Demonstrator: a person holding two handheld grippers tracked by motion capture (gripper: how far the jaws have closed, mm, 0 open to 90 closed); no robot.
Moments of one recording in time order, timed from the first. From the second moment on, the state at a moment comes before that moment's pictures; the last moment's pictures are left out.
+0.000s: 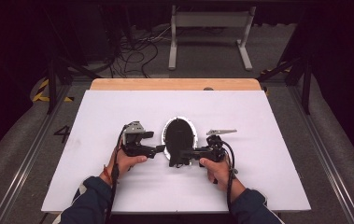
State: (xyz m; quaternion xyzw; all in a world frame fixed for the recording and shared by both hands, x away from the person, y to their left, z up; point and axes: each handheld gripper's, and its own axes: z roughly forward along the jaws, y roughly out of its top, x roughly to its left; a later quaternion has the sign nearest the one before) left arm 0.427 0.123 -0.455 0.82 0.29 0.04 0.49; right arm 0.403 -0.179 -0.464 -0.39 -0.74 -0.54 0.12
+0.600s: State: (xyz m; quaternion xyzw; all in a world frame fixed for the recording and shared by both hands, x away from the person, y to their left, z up) left arm 0.446 0.113 -0.465 0.80 0.33 -0.04 0.50; right arm 0.396 -0.174 -0.455 -0.33 -0.77 -0.54 0.07
